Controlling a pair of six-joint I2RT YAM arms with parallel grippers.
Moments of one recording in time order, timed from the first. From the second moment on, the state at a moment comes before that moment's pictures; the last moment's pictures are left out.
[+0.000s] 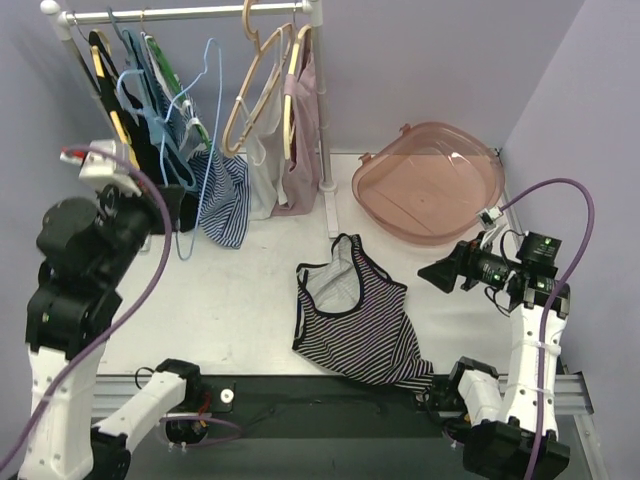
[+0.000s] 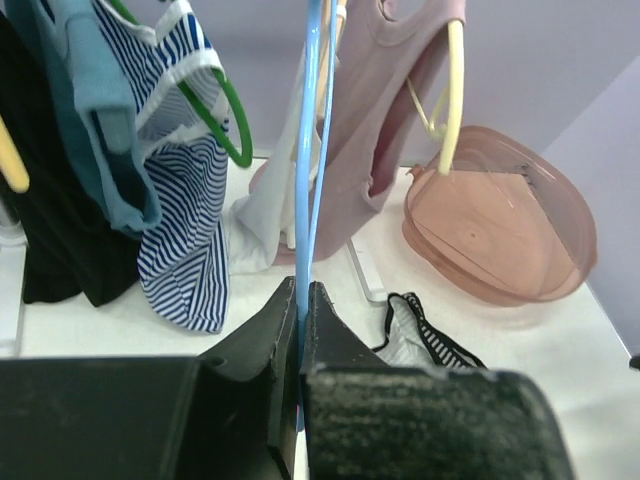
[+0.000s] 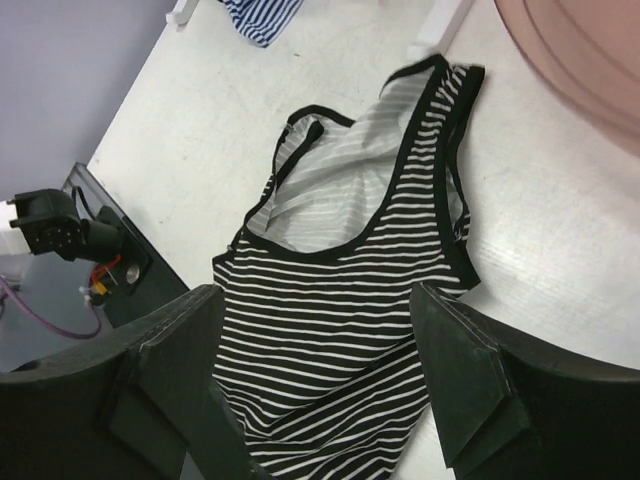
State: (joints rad) left arm -0.25 0.93 1.58 -0.74 -0.03 -0.29; right arm -0.35 0.83 0.79 -0.78 -1.09 -0.16
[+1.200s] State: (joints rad) left arm -0.62 0.64 0.87 -0.36 0.56 -0.57; right arm 0.09 0.90 1.49 -1.42 -0.92 -0.73
